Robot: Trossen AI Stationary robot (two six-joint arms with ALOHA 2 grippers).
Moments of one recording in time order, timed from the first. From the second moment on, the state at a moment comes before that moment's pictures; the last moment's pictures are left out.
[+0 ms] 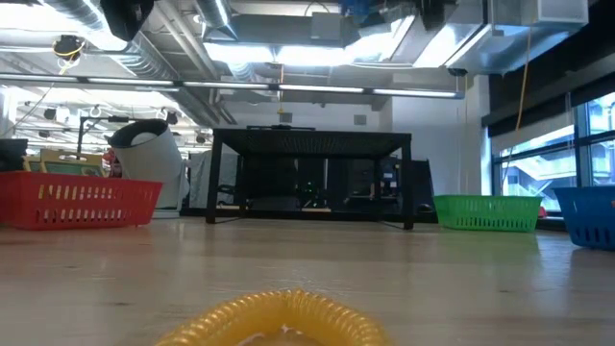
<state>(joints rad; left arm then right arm) -0.72 1.42 0.79 0.21 -0.93 -0.65 0.24 1.25 0.99 -0.02 0.57 0.32</state>
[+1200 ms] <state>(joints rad) -0.72 1.42 0.79 0.05 -0.70 -0.77 -0.18 1.05 0.90 -1.19 0.73 0.98</state>
